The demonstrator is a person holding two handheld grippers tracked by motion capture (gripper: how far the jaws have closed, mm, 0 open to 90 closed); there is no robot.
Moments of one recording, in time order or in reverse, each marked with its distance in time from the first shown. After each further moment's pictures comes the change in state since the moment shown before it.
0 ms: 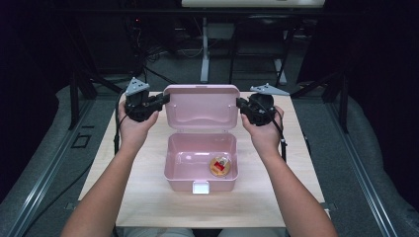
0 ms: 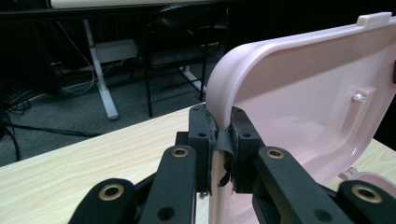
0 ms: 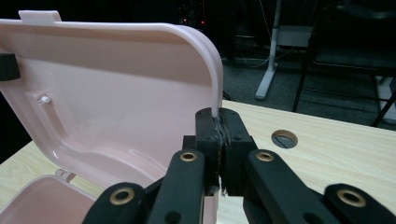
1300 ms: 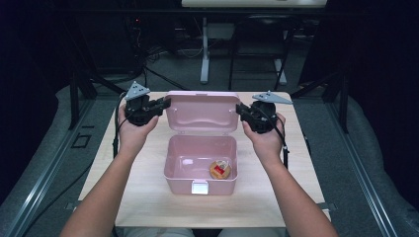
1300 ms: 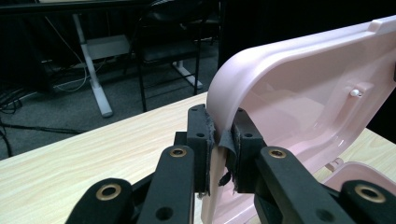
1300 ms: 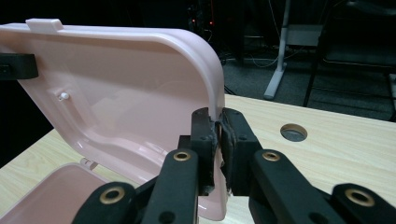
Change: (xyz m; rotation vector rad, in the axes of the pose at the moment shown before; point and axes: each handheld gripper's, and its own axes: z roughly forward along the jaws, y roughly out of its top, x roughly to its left) left arm -0.003 -0.008 -0.004 0.018 -0.028 0.016; right arm 0.001 -0.015 -0.011 -0.013 0.039 0.013
